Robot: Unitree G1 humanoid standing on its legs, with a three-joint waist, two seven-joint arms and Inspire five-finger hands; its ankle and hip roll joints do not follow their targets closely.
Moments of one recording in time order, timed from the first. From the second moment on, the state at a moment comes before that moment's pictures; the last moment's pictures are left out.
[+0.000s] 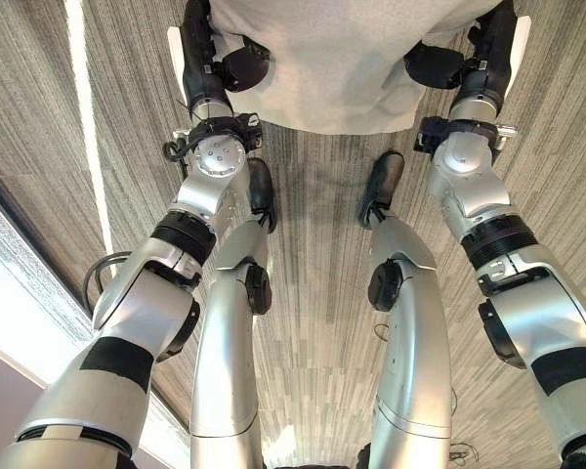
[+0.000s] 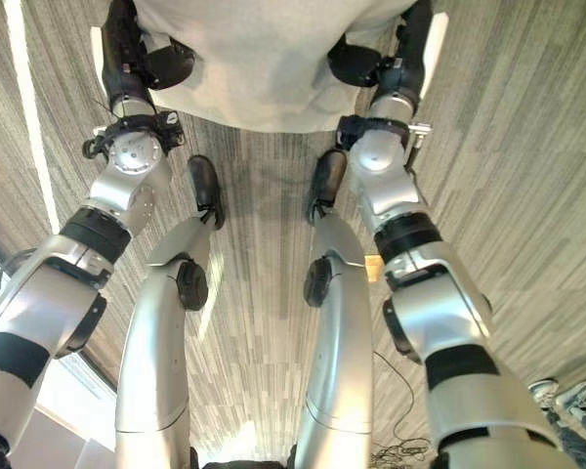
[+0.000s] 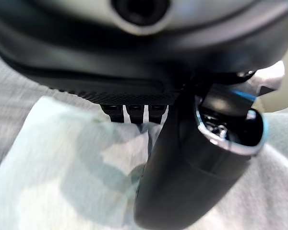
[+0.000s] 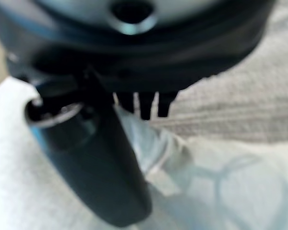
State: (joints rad) left arm -1.31 0.36 -0.50 0.89 -0.71 -0.23 0.58; right arm -1.29 -0.45 0.43 0.89 0.55 -0.23 -0.57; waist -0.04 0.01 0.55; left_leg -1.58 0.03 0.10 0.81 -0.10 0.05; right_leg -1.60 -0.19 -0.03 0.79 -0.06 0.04
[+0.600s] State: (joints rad) left arm -0.76 0.39 -0.37 0.51 -0.65 -0.23 0.52; right arm -0.78 -0.48 0.33 0.53 0.49 -0.24 -0.43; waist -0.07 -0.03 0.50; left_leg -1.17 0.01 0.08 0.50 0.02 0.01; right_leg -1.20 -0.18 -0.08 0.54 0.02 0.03
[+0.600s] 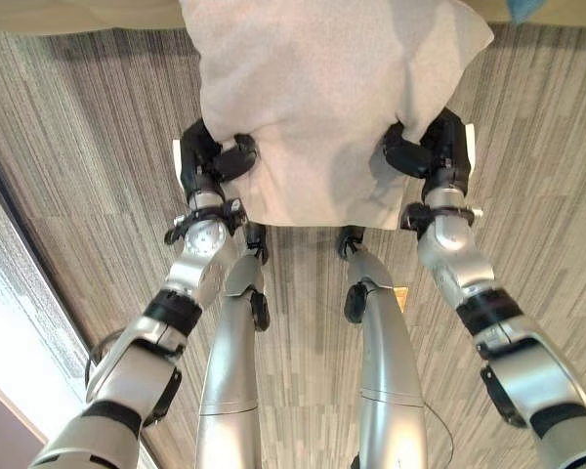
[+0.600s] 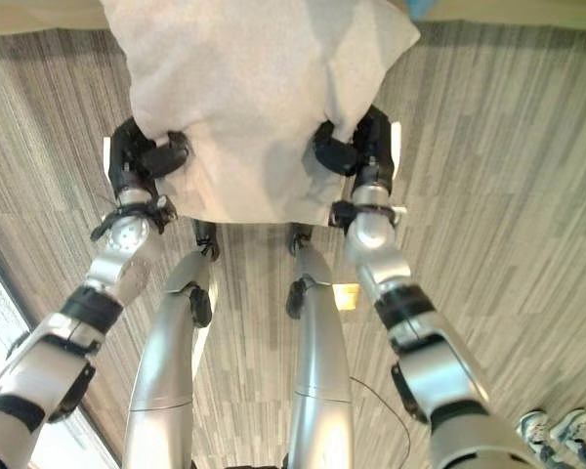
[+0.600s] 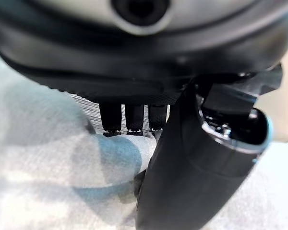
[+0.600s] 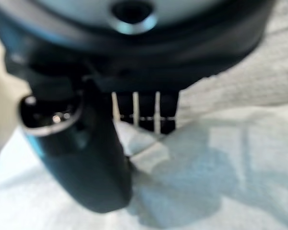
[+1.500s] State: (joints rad) left arm 0.02 0.38 -0.28 0.12 -0.55 -0.25 0.34; right arm 0.04 -0.38 0.23 0.10 0.39 -0.23 -0.20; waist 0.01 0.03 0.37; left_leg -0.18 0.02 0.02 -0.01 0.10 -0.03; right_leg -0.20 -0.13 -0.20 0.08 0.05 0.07
